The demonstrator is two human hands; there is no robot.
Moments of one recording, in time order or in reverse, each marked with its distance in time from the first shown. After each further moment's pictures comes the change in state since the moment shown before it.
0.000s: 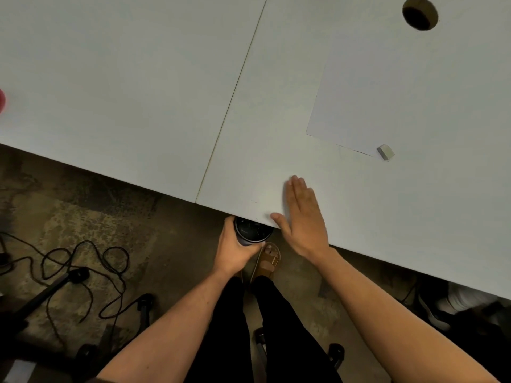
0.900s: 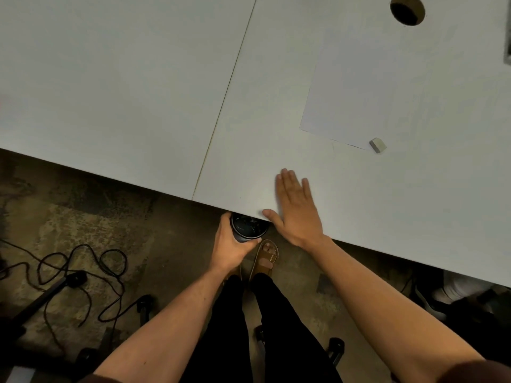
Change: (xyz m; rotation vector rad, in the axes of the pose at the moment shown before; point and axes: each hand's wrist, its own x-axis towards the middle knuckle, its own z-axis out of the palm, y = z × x) left_hand 0.001 -0.006 -0.004 0.033 -0.016 0.022; right_hand 0.010 0.001 0.001 -0.123 -0.047 -0.034
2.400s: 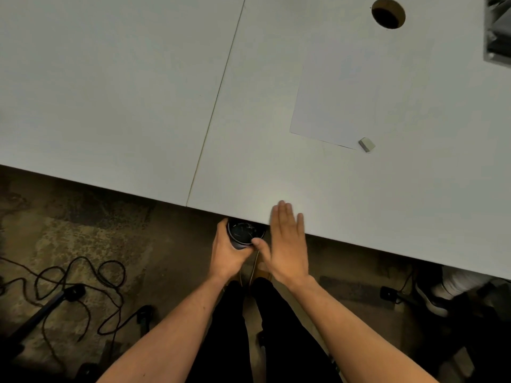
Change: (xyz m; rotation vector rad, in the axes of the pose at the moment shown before) left_hand -0.014 0.008 0.003 0.024 0.008 0.007; right_hand -0.057 -0.041 0.026 0.034 0.036 0.200
